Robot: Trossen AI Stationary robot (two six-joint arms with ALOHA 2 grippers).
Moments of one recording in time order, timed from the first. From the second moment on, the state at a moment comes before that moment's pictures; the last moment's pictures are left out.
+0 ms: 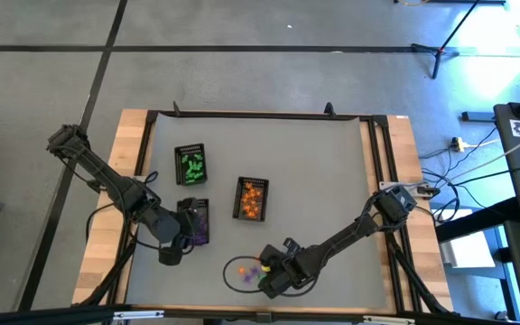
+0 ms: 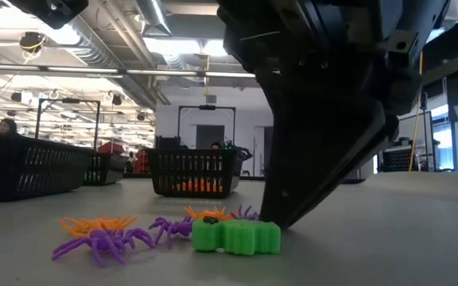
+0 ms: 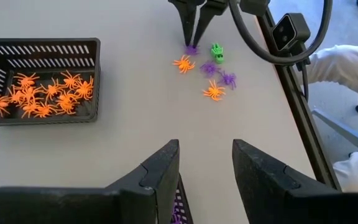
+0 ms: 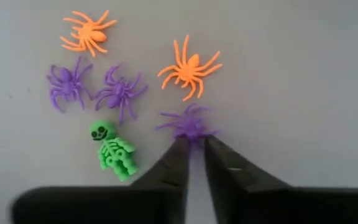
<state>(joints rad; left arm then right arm) -0.62 1.14 0.91 -0.61 -0.22 -0.43 0.58 2.22 1.64 -0.65 0.28 1.11</state>
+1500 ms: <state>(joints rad) -0.62 1.00 0.90 -0.76 -0.55 -0.39 0.30 2.24 1.71 0.02 0.37 0.44</state>
